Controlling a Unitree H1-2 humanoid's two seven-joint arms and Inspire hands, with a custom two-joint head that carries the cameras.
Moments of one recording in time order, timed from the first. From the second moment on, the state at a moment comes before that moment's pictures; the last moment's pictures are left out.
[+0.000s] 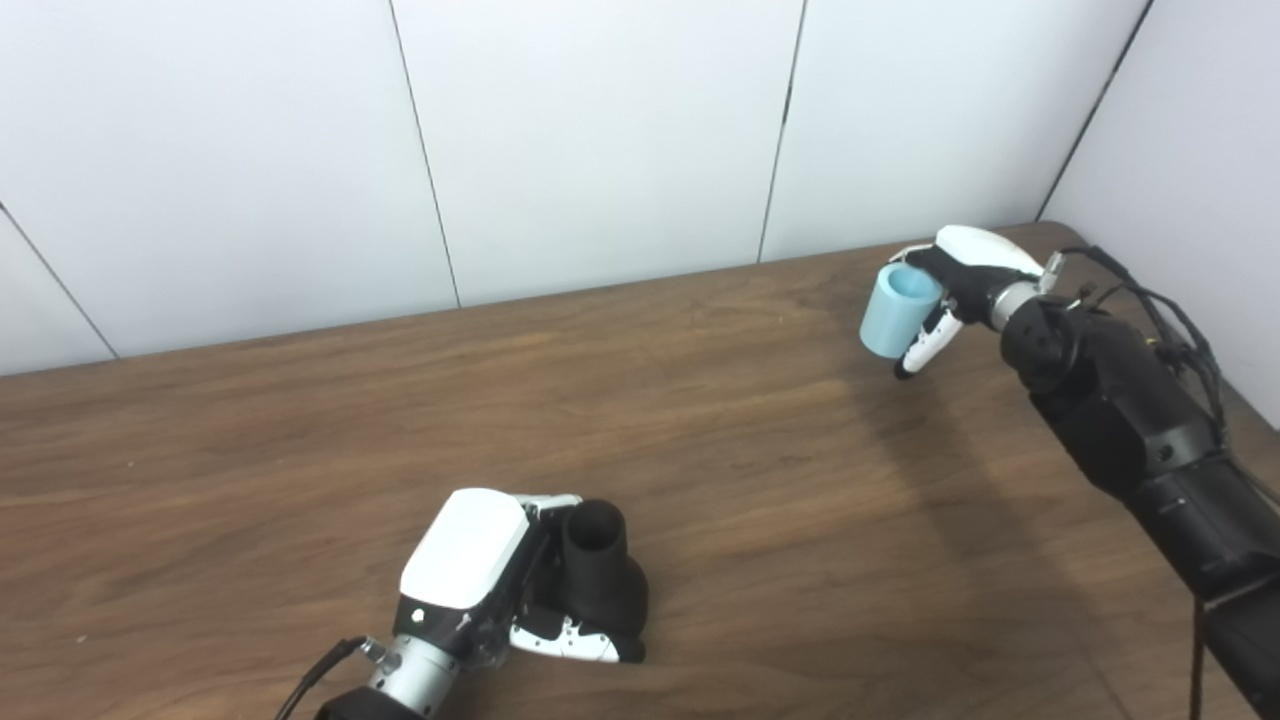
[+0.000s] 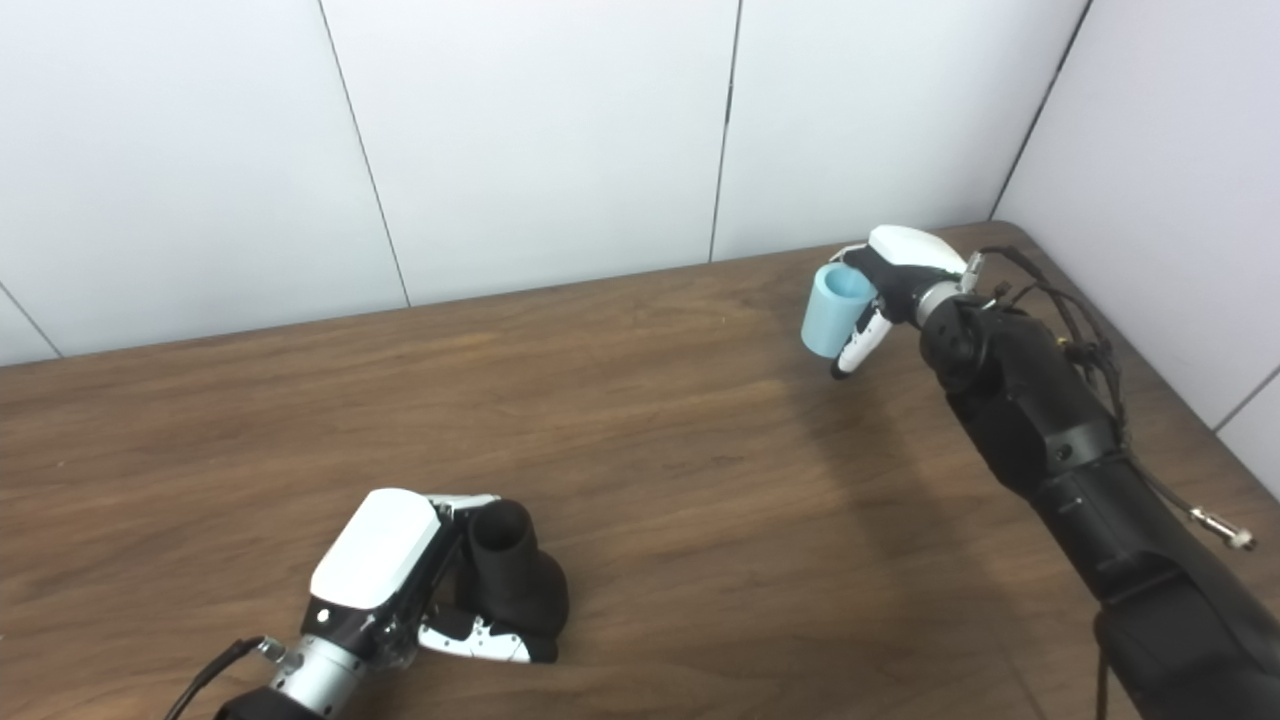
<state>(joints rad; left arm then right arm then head) -0.16 0.25 -0.51 -0.11 0.92 -0.05 -0.05 -0.54 -0.69 0.17 0.29 -0.70 0.32 0.34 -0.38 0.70</state>
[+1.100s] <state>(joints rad) -0.16 0.24 -0.51 -0.13 0.93 -0.04 -0.10 -0.54 -0.68 0.18 0.34 -0.68 0.22 0.16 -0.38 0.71</state>
